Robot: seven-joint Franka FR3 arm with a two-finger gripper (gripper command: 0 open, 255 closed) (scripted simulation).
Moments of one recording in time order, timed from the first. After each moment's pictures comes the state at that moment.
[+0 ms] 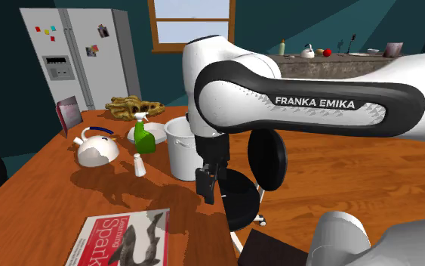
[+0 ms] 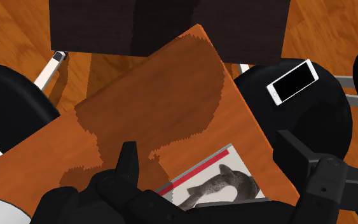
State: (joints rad) arm 0.02 -0.76 -0.02 -2.38 0.00 1.52 -0.12
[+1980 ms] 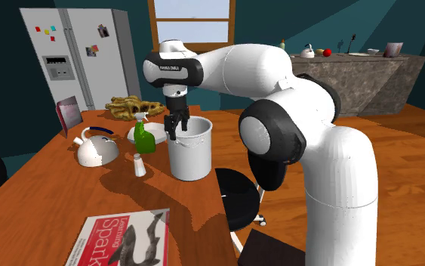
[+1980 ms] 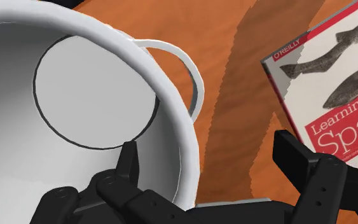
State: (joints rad) arm -0.12 0.28 -0.31 -1.43 0.12 1.63 -0.58
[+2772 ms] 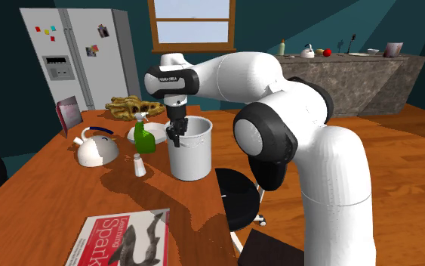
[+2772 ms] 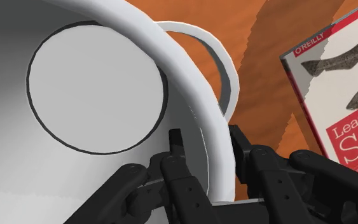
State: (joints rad) arm -0.13 0.32 -0.31 -1.48 0.13 1.71 -0.60
